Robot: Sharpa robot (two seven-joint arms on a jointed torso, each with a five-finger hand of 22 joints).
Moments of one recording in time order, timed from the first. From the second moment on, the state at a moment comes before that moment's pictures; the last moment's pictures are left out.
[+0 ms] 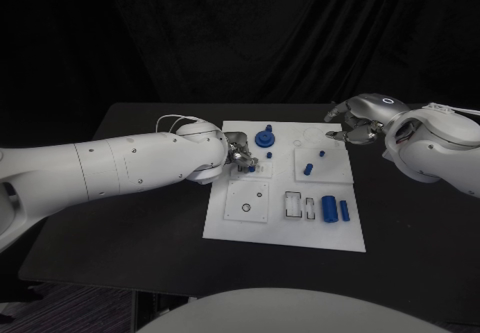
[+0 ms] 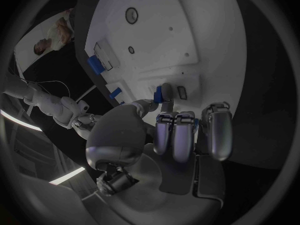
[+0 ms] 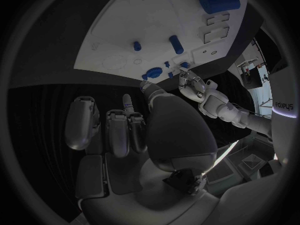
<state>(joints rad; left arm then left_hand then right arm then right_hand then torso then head) 1.33 -0.55 -0.21 1.37 -1.11 -0.04 -0.47 1.06 -0.02 0.41 0.17 0.60 1.10 0.02 0.19 1.02 1.47 -0.04 1.57 1.31 1.47 -0.09 1.57 1.31 0.05 1.44 0.02 1.42 1.31 1.43 -0.93 -0.25 1.52 -1.54 -0.34 -0.17 1.31 -0.06 0.21 0.19 0.28 0.76 0.09 0.11 0.31 1.47 -0.01 1.56 1.31 1.47 -0.06 1.51 1.31 0.06 1.44 0.05 1.26 1.31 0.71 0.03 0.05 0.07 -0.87</state>
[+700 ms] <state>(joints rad) 1.33 -0.58 -0.21 1.38 -1.06 -0.09 -0.40 1.09 -0.05 0.44 0.15 0.62 1.08 0.02 0.21 1.07 1.46 -0.05 1.57 1.31 1.47 -0.09 1.57 1.31 0.05 1.43 0.02 1.41 1.31 1.43 -0.93 -0.25 1.52 -1.52 -0.32 -0.18 1.31 -0.06 0.21 0.19 0.28 0.76 0.09 0.11 0.31 1.47 -0.01 1.56 1.31 1.47 -0.06 1.51 1.31 0.06 1.44 0.05 1.25 1.31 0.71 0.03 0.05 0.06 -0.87</state>
